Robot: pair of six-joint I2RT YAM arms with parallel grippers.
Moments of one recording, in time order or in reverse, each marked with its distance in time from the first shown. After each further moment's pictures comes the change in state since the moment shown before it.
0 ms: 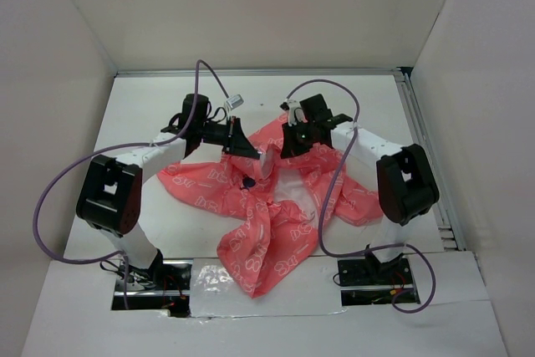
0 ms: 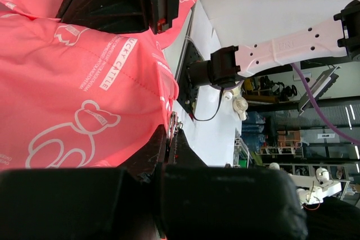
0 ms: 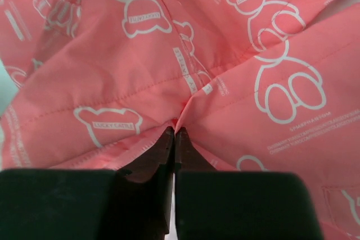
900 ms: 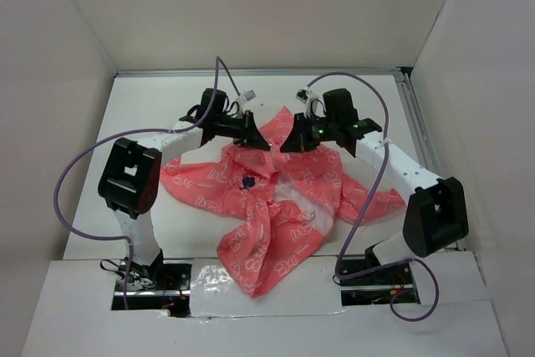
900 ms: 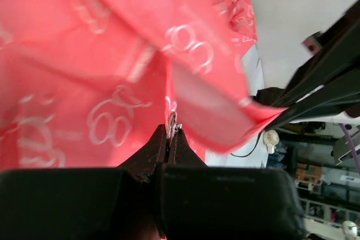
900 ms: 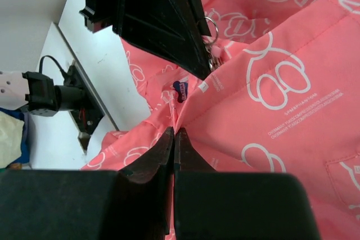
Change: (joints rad) left arm -0.045 0.193 0.175 -0.093 -0.232 0.029; right arm -0.056 -0.279 -0.088 0.045 -0.262 0.170
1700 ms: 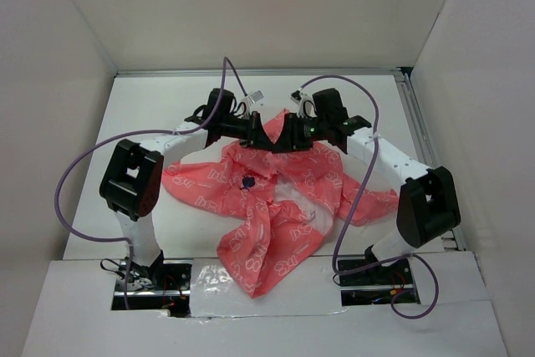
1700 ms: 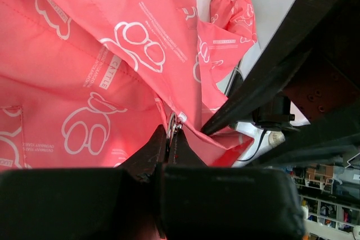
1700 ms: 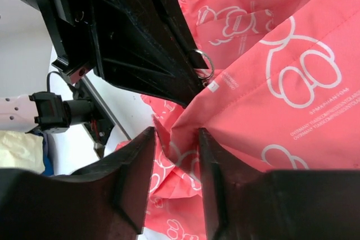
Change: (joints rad) left arm -0.064 -0.010 0.036 -0.012 -0.056 -0.008; right arm 0.047 0.080 0.041 -0.007 0.065 0.146
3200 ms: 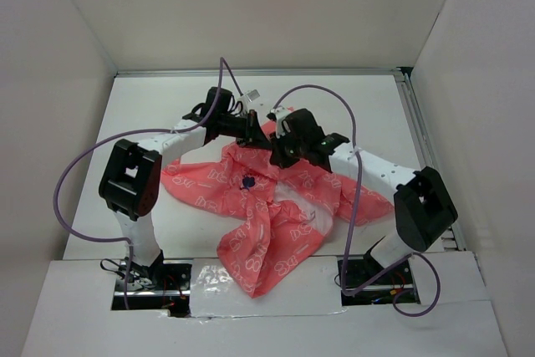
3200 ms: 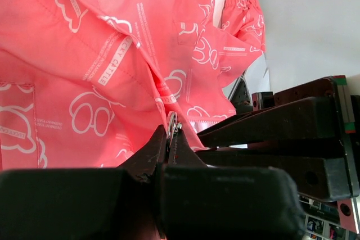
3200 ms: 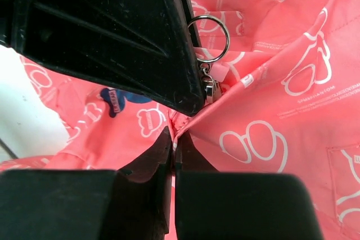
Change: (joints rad) left arm 0.011 -0.002 0.023 -0.074 -0.053 -0.025; right arm 0.219 -0.003 -0.101 0.096 0.431 -0.259
